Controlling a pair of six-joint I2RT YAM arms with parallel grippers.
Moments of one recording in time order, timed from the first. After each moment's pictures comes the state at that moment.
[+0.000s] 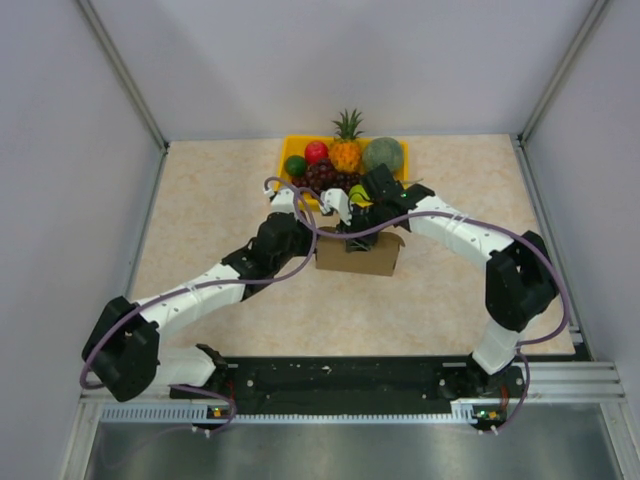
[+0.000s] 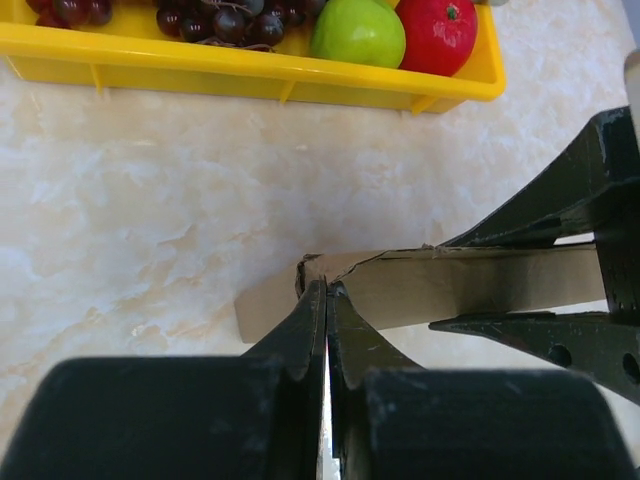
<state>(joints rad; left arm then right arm) -0.71 1.29 0.77 0.09 -0.21 -0.60 0.63 1.73 1.38 -0.63 -0.48 -0.65</state>
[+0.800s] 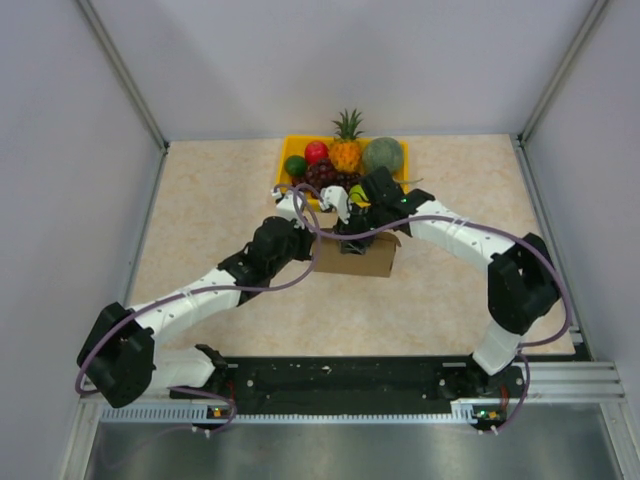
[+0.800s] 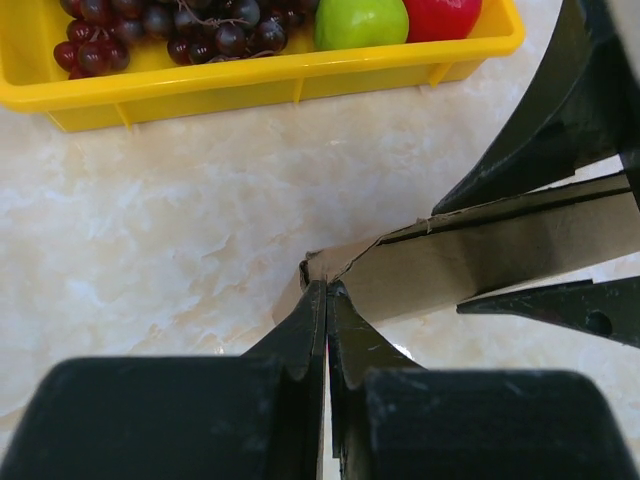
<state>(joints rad) -0.70 1.24 0.72 0.11 -0.19 -0.35 0.65 1.72 1.35 -0.57 -0.48 -0.57</state>
